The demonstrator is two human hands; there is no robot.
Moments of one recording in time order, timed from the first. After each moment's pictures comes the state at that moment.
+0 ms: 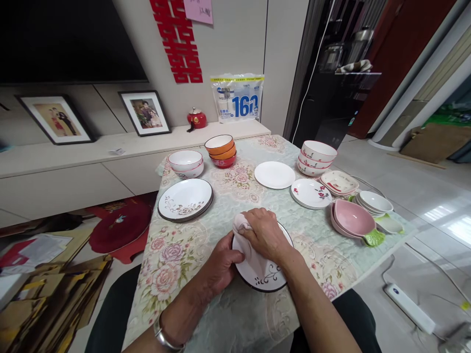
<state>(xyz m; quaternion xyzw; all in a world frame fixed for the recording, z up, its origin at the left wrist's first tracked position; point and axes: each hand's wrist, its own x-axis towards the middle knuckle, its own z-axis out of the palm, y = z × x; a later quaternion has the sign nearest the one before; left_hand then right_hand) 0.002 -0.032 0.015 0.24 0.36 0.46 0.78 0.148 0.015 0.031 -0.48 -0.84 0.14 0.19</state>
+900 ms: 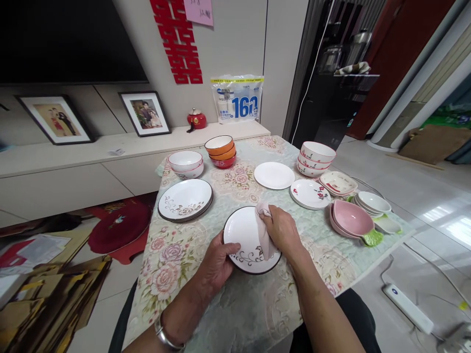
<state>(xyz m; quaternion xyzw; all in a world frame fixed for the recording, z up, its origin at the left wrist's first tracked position) 0.002 -0.028 0.014 0.14 0.39 0.54 0.73 0.176 0.028 0.018 -0.67 -0.71 0.13 0.18</state>
